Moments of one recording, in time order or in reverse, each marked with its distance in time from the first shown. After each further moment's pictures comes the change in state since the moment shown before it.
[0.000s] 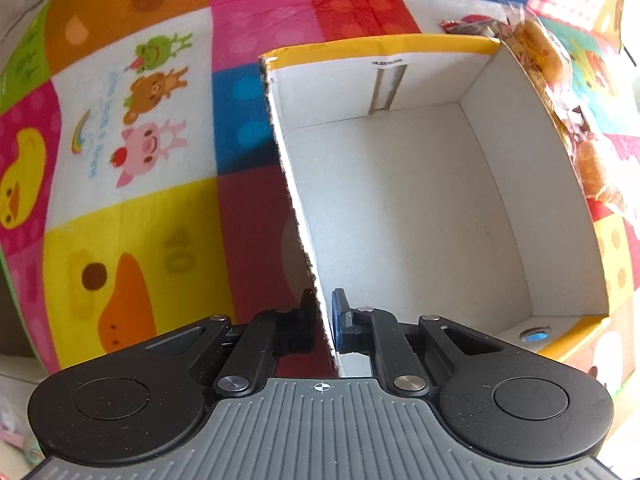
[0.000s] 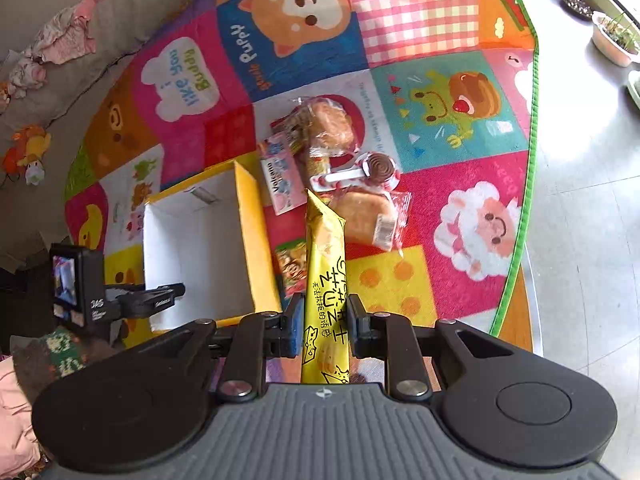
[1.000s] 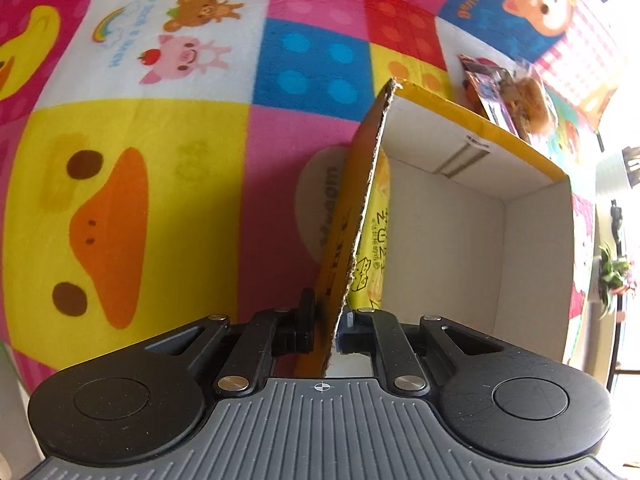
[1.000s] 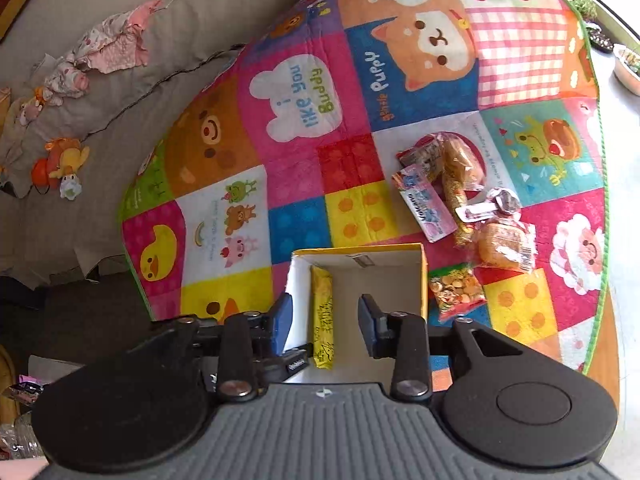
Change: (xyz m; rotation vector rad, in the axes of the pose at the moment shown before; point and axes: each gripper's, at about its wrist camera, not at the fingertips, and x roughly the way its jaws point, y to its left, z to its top) left arm -0.010 0.053 -0.037 -0.261 0.001 -0.225; right arm 0.000 0.139 -0.003 0.001 -0.120 0.016
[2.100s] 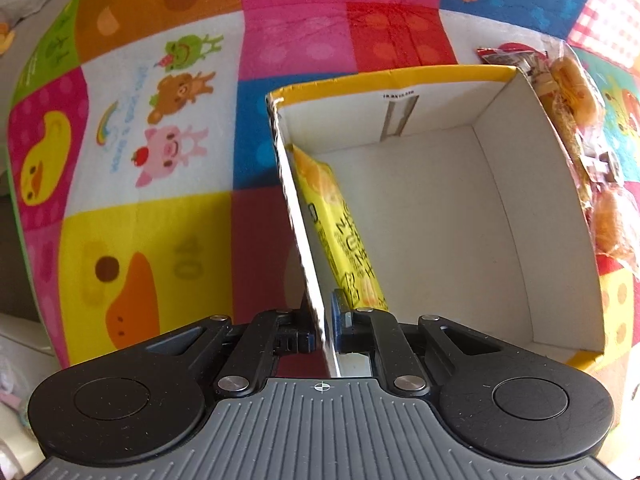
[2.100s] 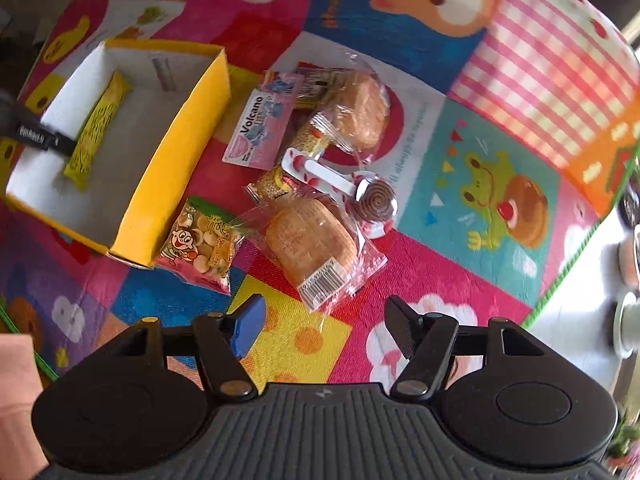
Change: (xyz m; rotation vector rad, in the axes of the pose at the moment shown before) left arm 0.027 -0.071 0.050 0.152 -0.004 0.333; right arm 0.152 -0.162 0.019 -0.827 0.121 -0.169
